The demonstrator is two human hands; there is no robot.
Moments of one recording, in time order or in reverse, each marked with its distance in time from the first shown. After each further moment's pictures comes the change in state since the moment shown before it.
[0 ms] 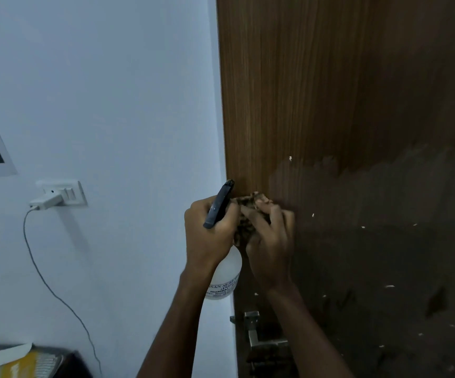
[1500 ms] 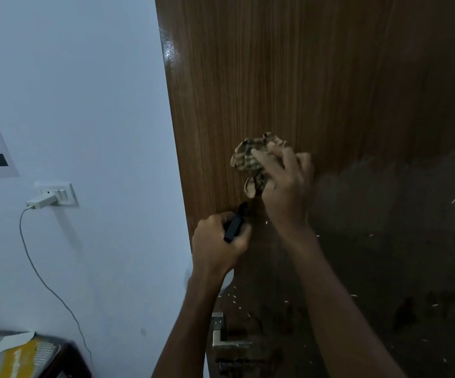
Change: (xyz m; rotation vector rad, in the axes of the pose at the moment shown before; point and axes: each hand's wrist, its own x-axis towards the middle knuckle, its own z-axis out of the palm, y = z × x) left_hand -0.041 0.007 0.099 0.305 -0.107 0.052; right_hand 0.128 0.102 -0.069 0.004 0.076 -0.125
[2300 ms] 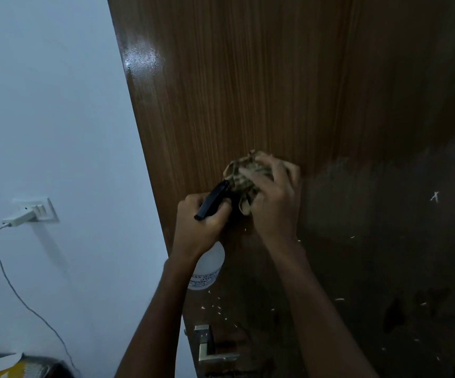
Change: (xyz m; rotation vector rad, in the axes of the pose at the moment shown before) left_hand 0.049 0.025 0.005 -0.211 -0.067 0.094; right_hand -0.008 0.016 -0.020 0.055 -0.024 0.083
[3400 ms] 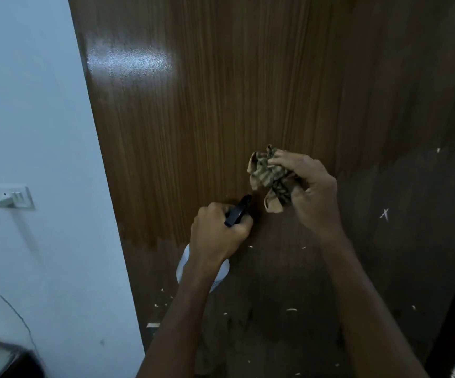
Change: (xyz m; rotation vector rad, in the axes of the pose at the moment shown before) left_hand -0.012 0.046 0.134 0.288 0.035 -0.176; right_hand 0.048 0.138 -0.104 0.364 -0.202 -0.012
